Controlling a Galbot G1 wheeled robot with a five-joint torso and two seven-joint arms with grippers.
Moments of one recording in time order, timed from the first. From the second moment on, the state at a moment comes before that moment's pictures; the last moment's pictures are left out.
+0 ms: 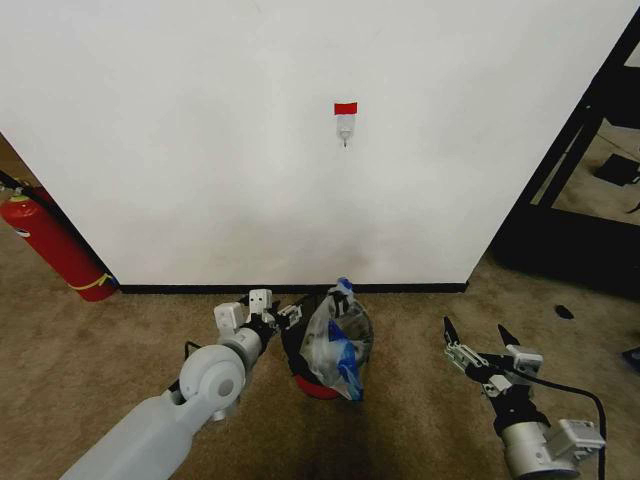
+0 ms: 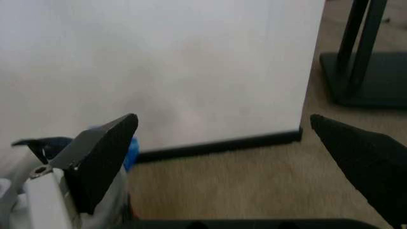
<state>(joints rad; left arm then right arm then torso) 1.03 -0.93 -0.01 -2.06 -1.07 0.34 -0.51 -1.83 1.06 0.53 2.36 0.52 -0.05 0.40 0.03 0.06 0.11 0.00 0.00</state>
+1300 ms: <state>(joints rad) 1.13 -0.82 -0.04 -2.28 -0.91 0.32 -0.49 -1.12 1.03 0.02 1.94 0.73 -0.34 0.43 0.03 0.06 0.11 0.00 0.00</state>
